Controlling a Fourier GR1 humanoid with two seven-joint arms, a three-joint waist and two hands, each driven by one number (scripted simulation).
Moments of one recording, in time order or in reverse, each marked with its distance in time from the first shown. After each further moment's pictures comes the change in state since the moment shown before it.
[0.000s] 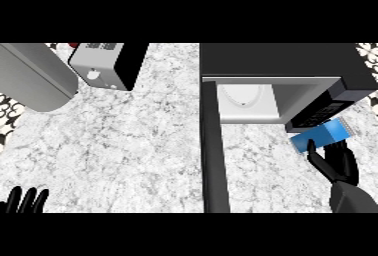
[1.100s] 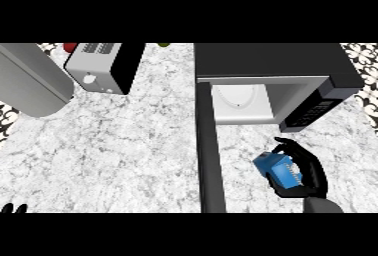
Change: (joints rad) left arm 0.076 0.027 0.099 0.005 0.081 -0.061 -0.050; right arm 0.285 0.201 0.258 -0.590 -0.005 0.058 0.147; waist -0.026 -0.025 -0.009
